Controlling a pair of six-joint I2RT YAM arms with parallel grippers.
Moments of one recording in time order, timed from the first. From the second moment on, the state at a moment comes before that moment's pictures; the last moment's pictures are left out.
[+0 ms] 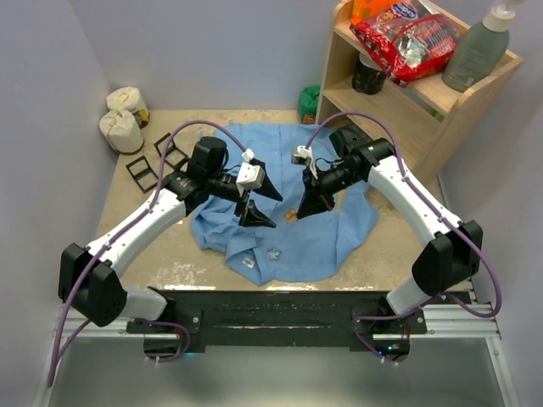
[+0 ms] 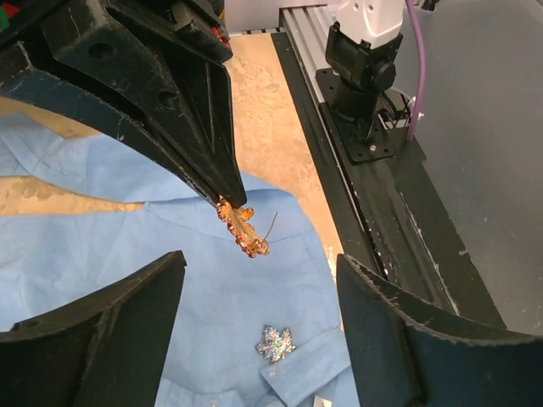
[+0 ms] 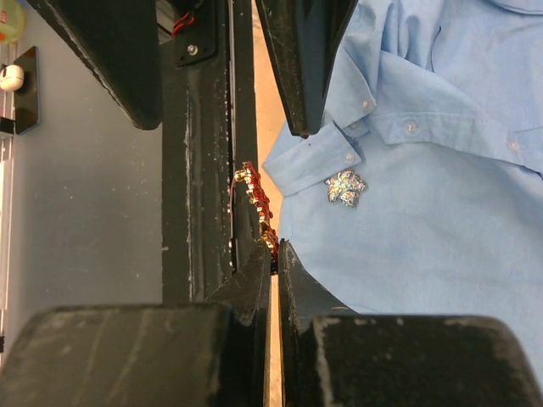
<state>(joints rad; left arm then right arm) -0.53 1.36 1.14 -0.35 1.18 0.52 0.44 1.57 1.49 -1.15 -0.98 -0.65</state>
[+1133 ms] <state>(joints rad) -0.63 1.43 1.13 -0.26 1.02 0.45 0.43 1.56 1.43 -1.05 -0.98 -0.55</state>
